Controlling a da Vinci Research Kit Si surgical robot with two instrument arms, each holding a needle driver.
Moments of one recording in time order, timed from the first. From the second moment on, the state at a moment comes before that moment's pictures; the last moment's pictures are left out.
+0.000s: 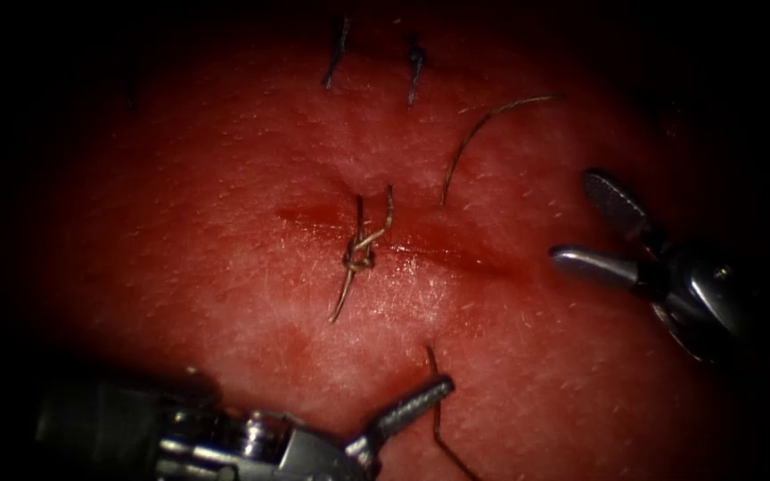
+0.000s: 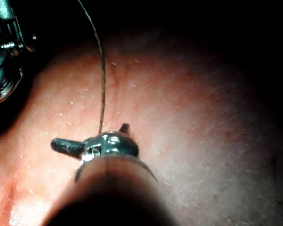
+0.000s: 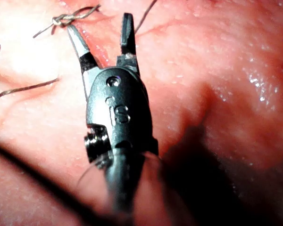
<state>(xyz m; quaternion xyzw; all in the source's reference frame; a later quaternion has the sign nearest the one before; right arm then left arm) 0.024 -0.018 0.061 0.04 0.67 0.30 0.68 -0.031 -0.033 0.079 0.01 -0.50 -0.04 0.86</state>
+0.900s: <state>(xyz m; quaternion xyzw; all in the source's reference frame) 0.024 -0.018 0.061 0.03 0.66 0.28 0.69 -0.037 -0.036 0.078 -0.06 -0.49 0.08 0.87</state>
